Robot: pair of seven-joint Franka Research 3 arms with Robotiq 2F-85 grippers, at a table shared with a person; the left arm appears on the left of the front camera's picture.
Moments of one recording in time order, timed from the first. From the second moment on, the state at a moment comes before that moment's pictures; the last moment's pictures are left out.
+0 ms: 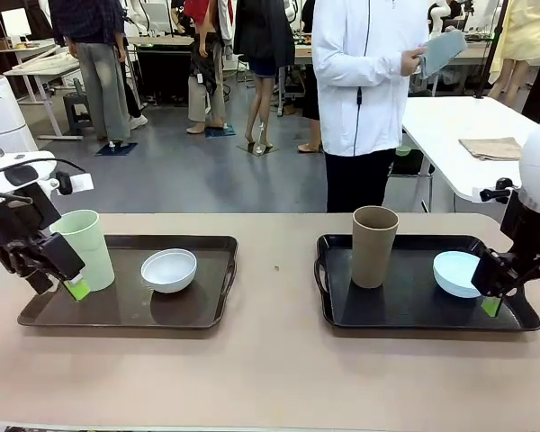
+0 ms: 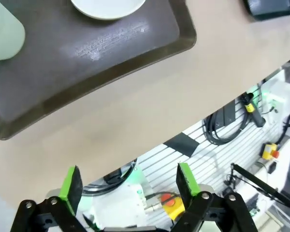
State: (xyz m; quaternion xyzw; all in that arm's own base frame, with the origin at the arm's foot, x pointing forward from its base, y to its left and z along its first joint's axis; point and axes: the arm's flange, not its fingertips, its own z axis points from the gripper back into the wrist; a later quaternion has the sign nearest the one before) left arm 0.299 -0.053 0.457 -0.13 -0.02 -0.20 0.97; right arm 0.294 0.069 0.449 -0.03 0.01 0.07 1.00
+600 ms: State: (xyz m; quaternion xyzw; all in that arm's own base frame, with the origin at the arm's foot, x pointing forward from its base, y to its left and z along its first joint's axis) left arm 0.329 0.017 0.476 -0.48 -0.21 -0.23 0.82; right arm 0.323 -0.034 0.463 0.41 0.03 0.17 0.90
